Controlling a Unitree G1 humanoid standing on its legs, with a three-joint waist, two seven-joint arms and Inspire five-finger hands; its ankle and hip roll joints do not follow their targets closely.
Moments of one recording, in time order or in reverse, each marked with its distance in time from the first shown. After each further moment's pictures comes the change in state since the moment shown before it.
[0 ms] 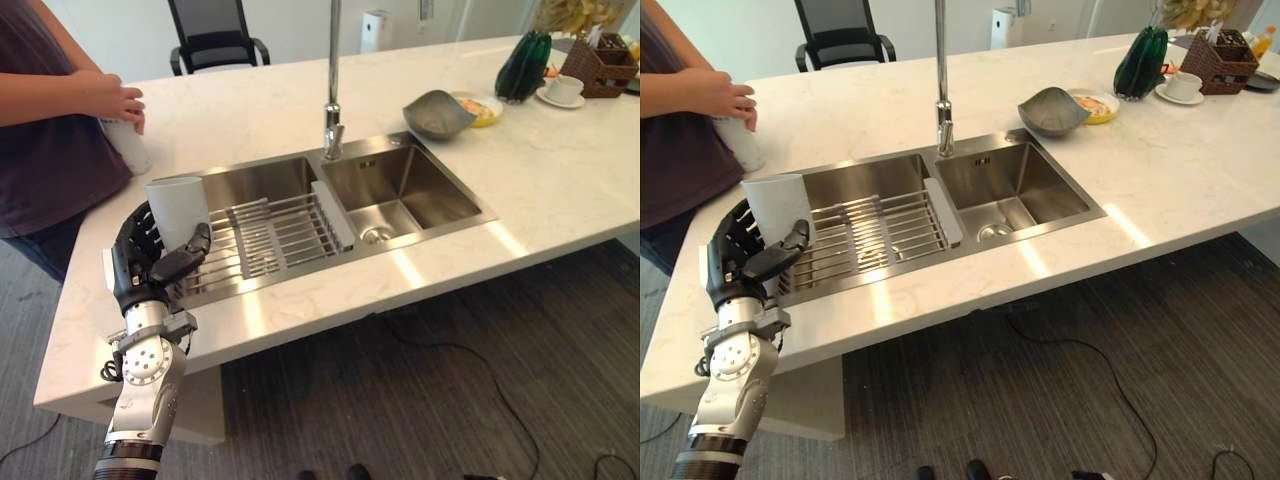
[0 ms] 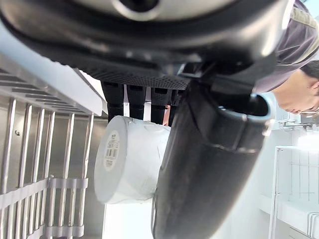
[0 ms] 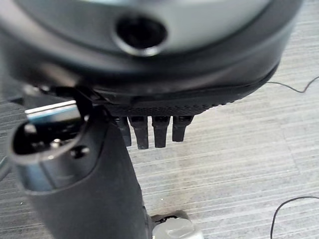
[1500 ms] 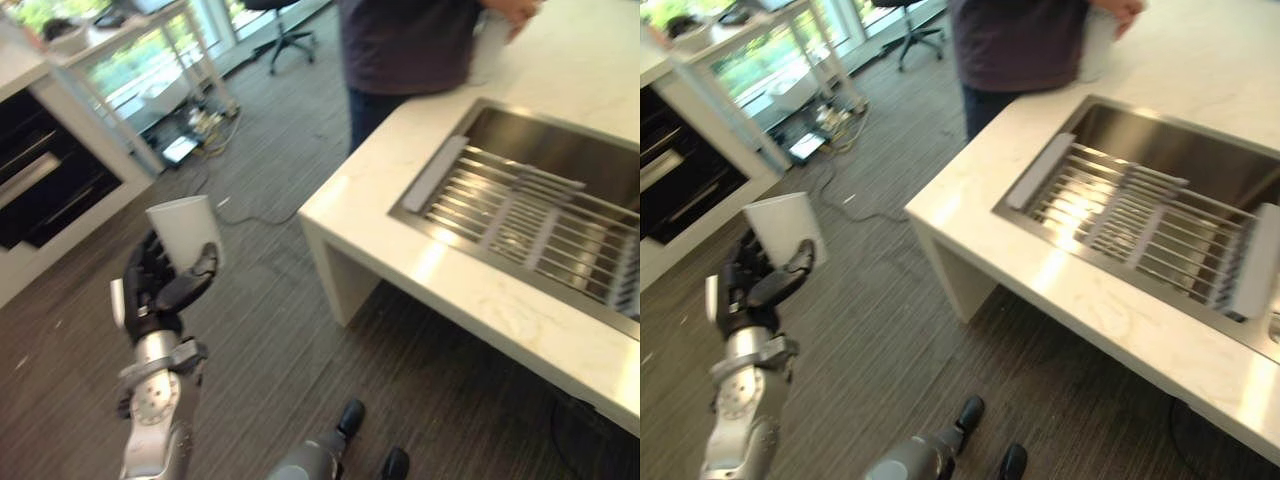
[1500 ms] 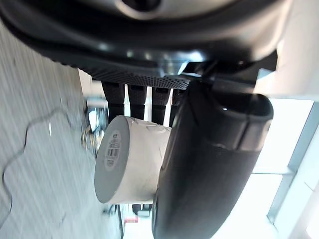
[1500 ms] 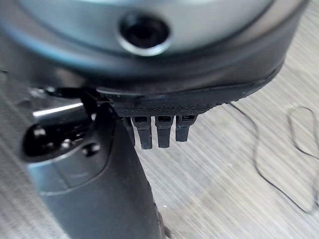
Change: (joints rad) left arm 0.174 -0.138 0.072 -0.173 -0.037 0.014 -0.035; right arm -0.076 -0.063 -0.039 0.086 0.099 0.029 0.003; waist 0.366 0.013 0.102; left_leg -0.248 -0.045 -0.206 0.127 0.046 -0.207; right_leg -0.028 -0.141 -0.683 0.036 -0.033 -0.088
